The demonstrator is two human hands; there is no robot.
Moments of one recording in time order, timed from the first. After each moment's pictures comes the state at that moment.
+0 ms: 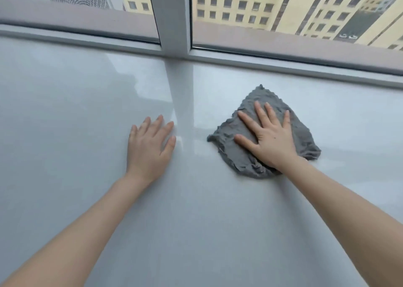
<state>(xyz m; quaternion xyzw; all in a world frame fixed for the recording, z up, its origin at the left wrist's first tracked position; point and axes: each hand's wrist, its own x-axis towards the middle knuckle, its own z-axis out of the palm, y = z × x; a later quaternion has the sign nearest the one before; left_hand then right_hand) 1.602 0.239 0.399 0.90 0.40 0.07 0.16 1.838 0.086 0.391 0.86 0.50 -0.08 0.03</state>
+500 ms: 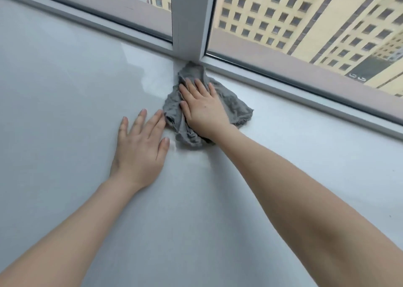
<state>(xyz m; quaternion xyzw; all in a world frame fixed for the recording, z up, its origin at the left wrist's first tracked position) 1.624 0.246 0.377 0.89 0.44 0.06 0.06 1.805 0.258 0.386 0.75 0.66 -0.05 -0.04</state>
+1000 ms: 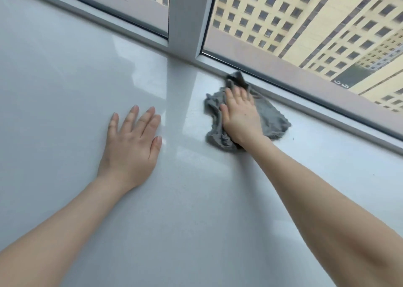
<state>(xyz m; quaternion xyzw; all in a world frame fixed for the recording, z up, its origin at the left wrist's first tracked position) 1.625 0.245 0.376 0.89 0.44 0.05 0.05 1.872 0.213 0.388 0.84 0.54 -0.04 -0.04</state>
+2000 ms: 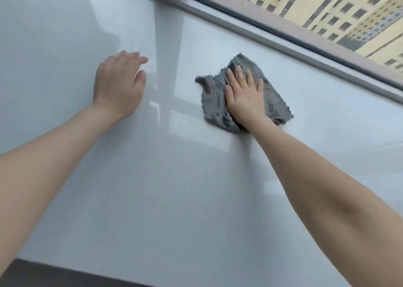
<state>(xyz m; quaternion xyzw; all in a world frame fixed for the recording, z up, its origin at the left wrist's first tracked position) 1.596 0.214 0.408 0.88 0.42 0.19 0.13 1.835 0.082 0.393 0.86 0.50 -0.06 -0.02</state>
